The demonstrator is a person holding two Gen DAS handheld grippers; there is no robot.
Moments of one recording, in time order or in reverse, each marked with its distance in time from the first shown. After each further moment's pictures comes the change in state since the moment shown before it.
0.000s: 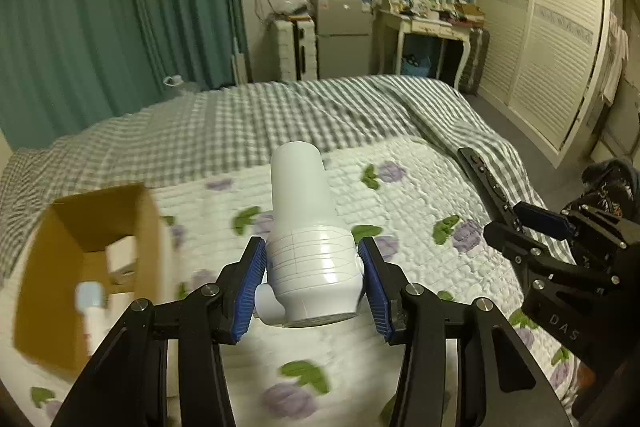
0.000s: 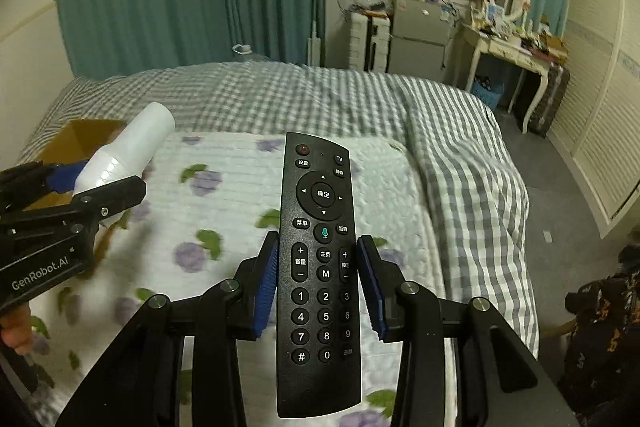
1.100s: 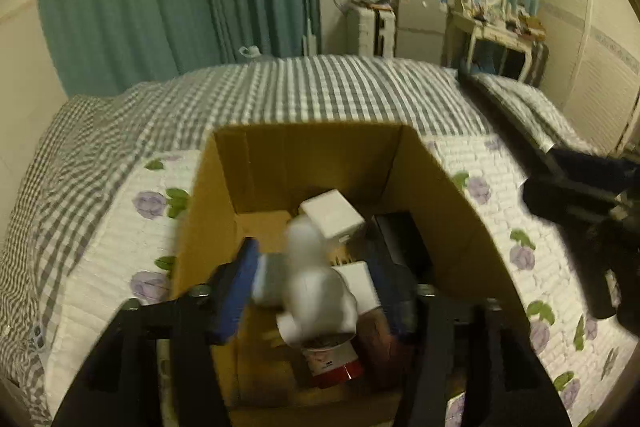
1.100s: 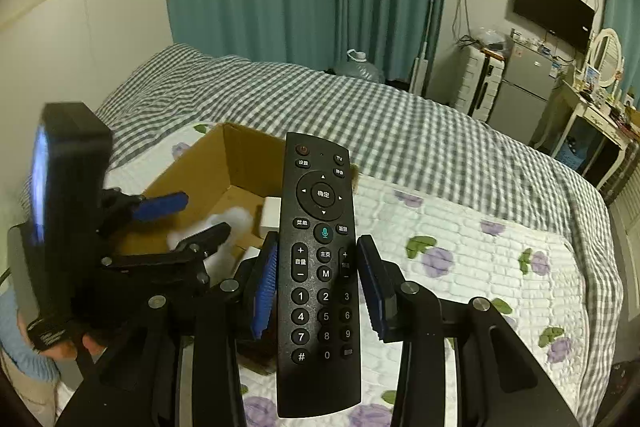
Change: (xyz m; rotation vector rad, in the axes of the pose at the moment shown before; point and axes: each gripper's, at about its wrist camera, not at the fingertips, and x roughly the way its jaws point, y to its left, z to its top) left arm 0.006 0.229 -0.061 -0.120 0.024 0.138; right arm 0.027 0.266 0.064 -0.223 -0.004 0.229
